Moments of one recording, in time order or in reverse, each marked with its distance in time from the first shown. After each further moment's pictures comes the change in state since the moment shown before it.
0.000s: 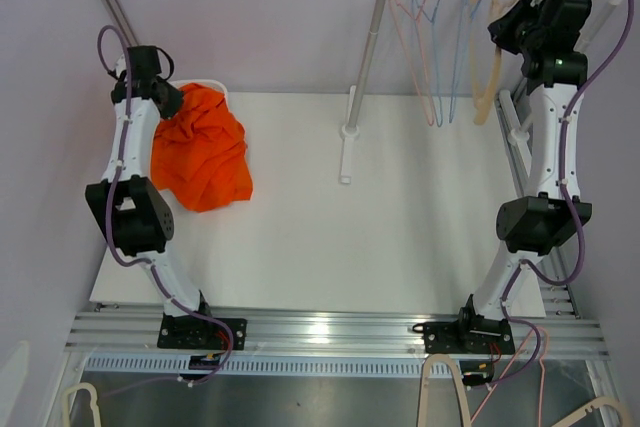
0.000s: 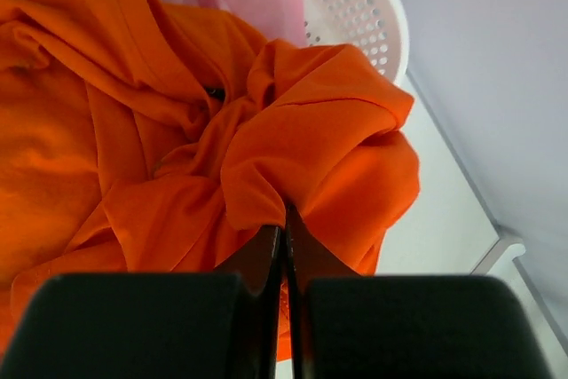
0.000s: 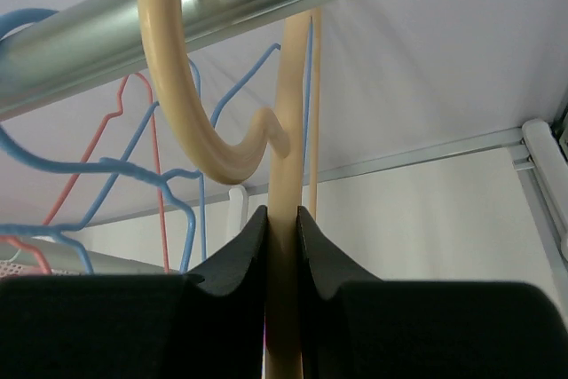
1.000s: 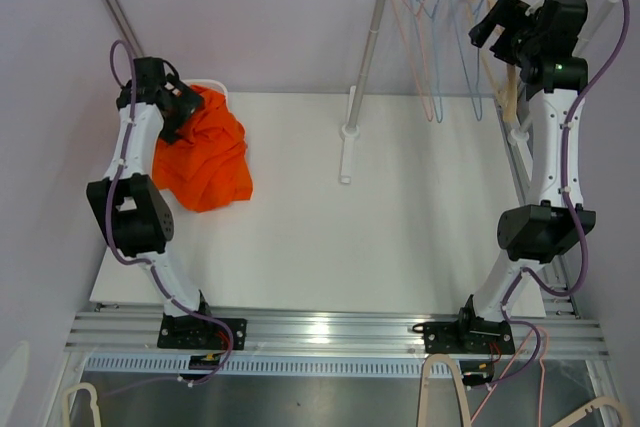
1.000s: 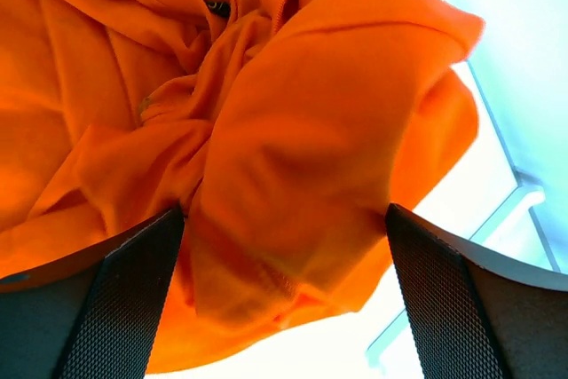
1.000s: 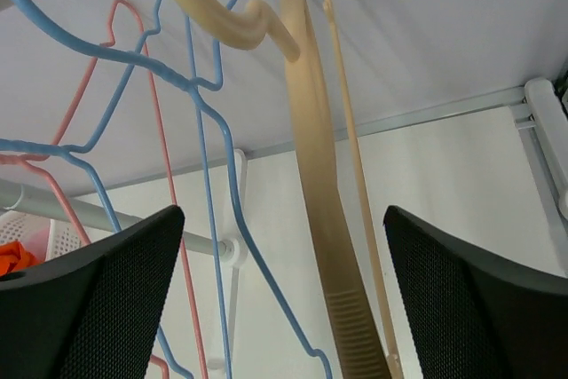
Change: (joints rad) left arm 0.002 0.008 -0.099 -0.023 0.124 -0.023; right arm 0.015 -0.087 -0.102 -0.053 -0.010 -0.010
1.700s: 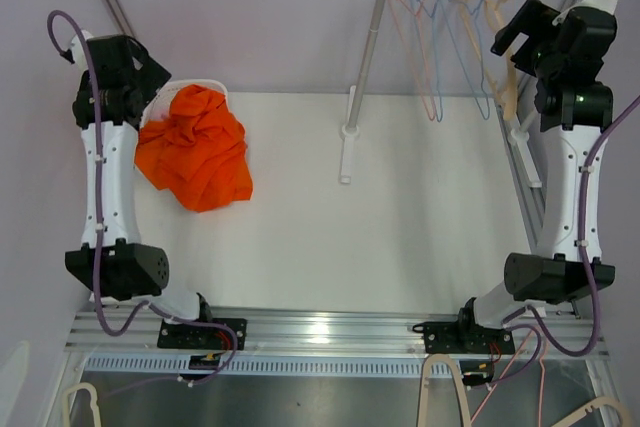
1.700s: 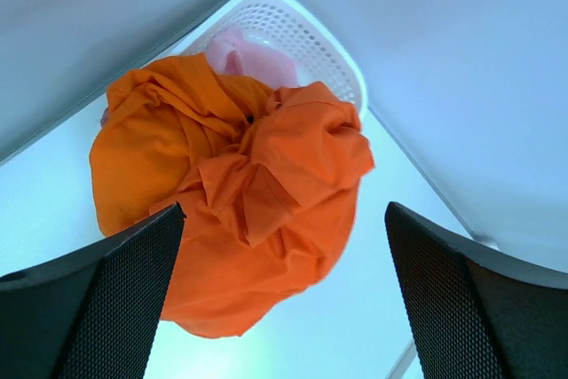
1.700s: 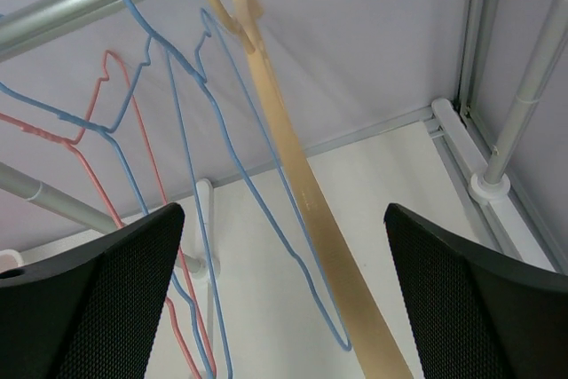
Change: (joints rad) left arm -0.012 -0.306 0.106 -0.092 -0.260 0.121; right arm 0.011 -0.265 -0.160 0.007 0.208 -0.027
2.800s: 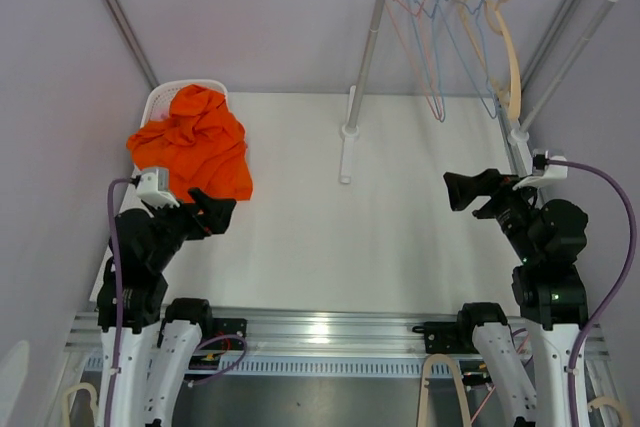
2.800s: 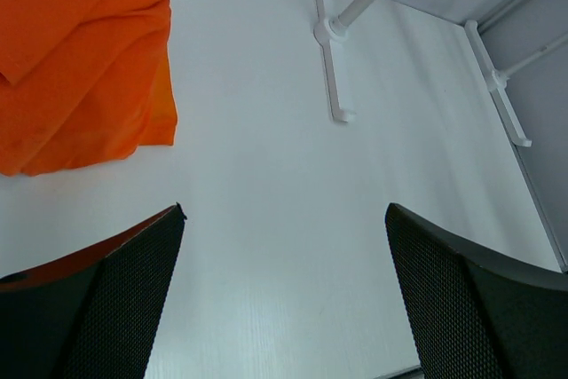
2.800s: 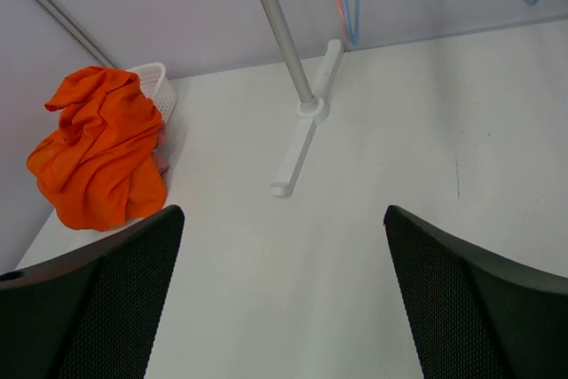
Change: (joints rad) left arm -0.190 -1.164 -1.089 0.213 0.551 0.255; right arm 0.126 -1.074 -1.177 0.209 -0.290 0.048
